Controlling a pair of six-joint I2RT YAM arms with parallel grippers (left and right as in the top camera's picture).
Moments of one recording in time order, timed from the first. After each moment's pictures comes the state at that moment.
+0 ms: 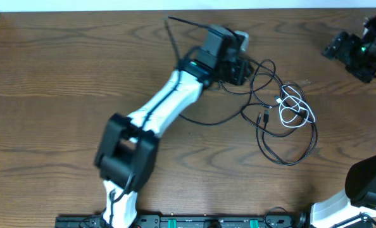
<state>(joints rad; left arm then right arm) -0.60 2.06 1.61 -0.32 0.38 -0.27 -0.28 1.78 1.78 -1.14 -0.24 0.32</state>
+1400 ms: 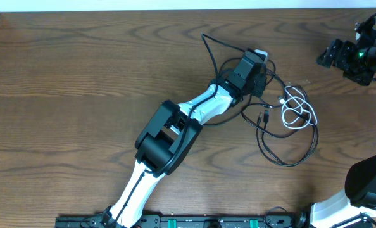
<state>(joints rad) -0.72 2.35 1.68 -0.04 0.12 -0.36 -0.27 1.78 1.78 -1.20 -0.30 0.19</state>
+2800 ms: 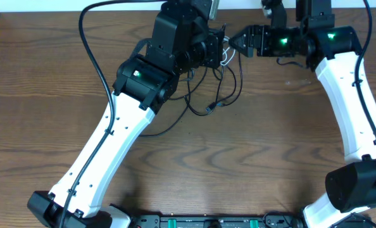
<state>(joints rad) -0.53 1.58 1.70 -0.59 0.21 -0.33 0.18 1.78 1.78 -0.83 -0.65 0.26</state>
